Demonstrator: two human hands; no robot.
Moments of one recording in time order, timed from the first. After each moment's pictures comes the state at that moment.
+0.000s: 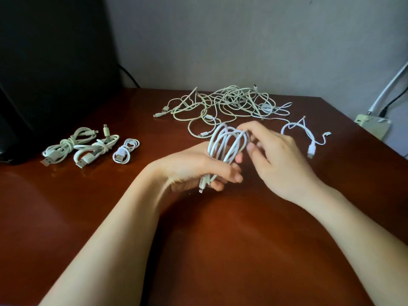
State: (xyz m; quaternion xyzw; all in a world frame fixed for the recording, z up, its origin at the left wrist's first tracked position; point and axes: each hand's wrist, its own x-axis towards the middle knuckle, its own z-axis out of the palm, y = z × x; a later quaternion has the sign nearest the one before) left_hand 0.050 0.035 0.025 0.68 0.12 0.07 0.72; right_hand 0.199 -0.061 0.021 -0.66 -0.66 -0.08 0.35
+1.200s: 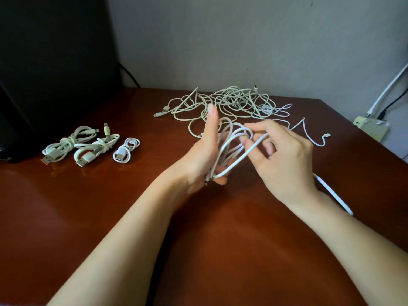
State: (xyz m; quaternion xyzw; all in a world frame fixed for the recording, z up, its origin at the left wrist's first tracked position) left_hand 0.075 0.026 0.027 0.60 0.23 0.21 0.74; right_hand 0.187 -0.057 0.017 -0.61 -0.59 -0.25 0.46
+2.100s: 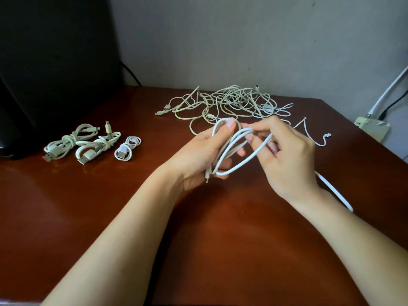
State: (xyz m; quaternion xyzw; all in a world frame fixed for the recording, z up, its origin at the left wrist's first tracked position) left_hand 0.065 0.027 0.026 0.59 0.18 0.24 0.75; right_hand 0.196 -0.056 0.012 -0.56 -0.63 -0.23 0.49
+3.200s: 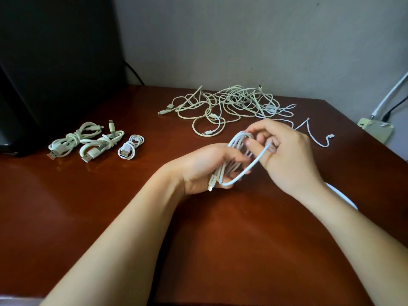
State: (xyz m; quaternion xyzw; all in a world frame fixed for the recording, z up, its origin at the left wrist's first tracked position) left_hand 0.065 0.029 0.020 0.64 0.20 0.08 0.74; right_hand 0.200 -0.052 0.015 -0.62 -0.61 -0.04 0.49
